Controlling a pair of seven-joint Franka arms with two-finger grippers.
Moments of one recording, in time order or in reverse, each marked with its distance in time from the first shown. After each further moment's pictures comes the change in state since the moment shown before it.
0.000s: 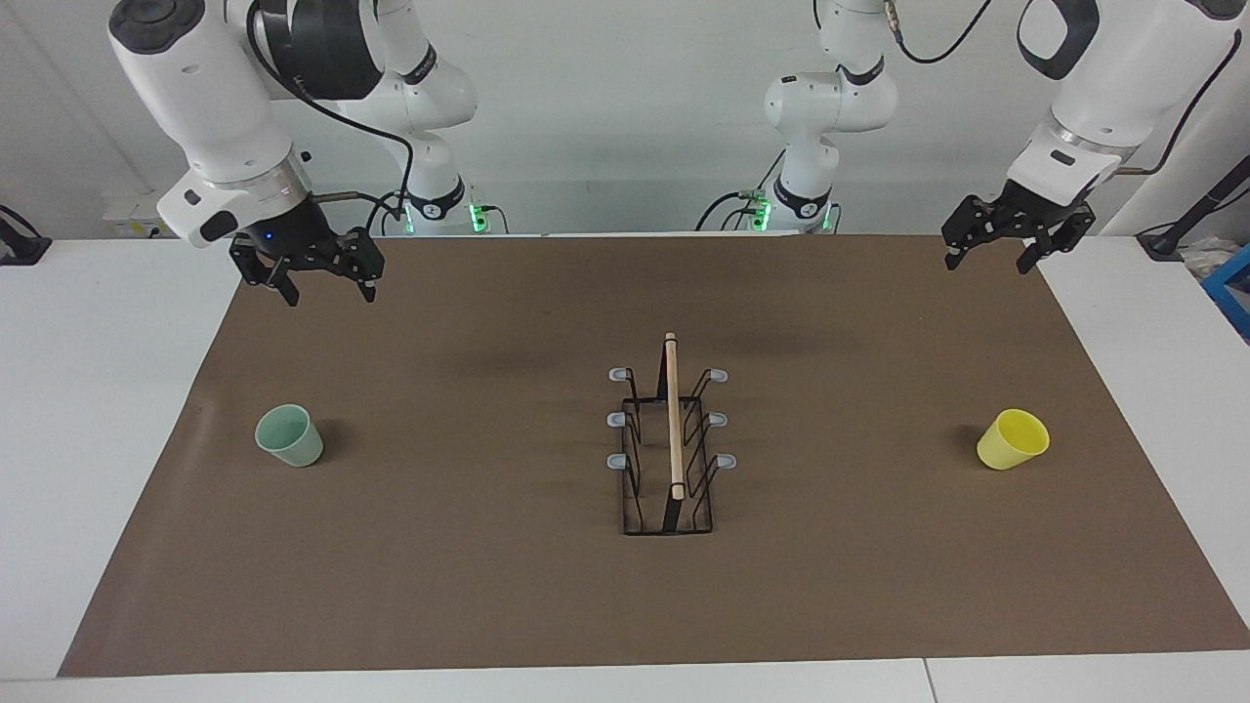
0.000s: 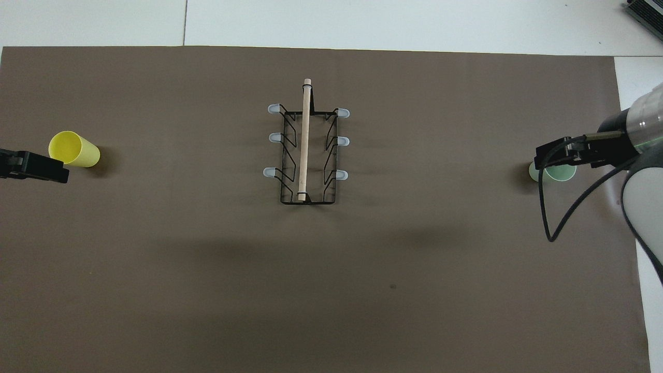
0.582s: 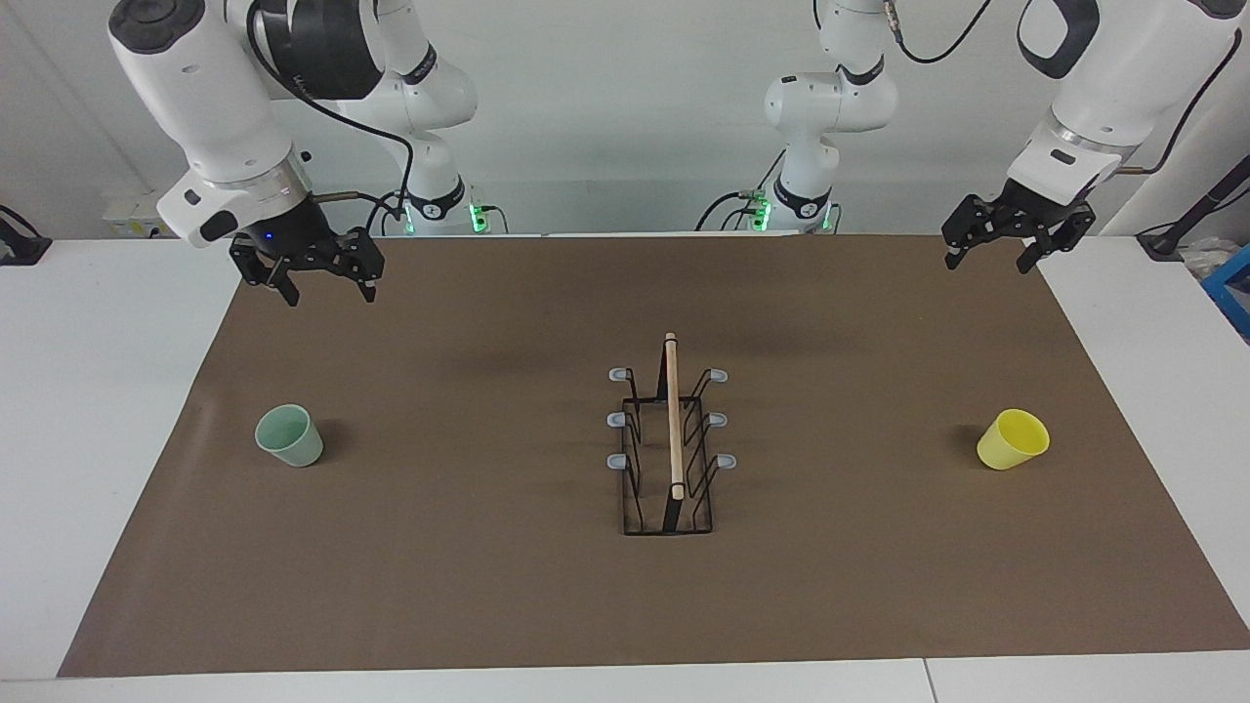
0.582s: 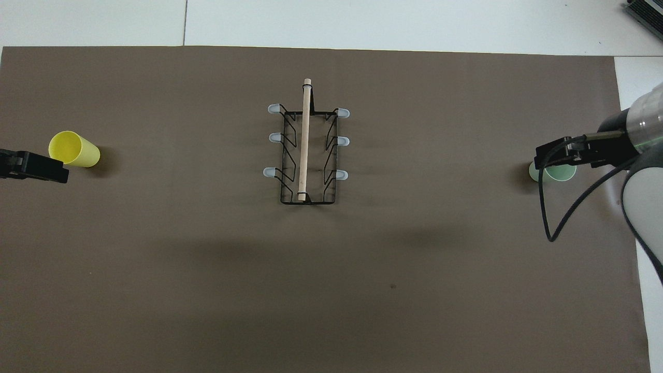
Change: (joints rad) left arm 0.000 -0.001 0.000 0.000 0.000 0.000 0.000; right arm 0.001 0.000 0.000 0.000 -0.006 -0.004 0.000
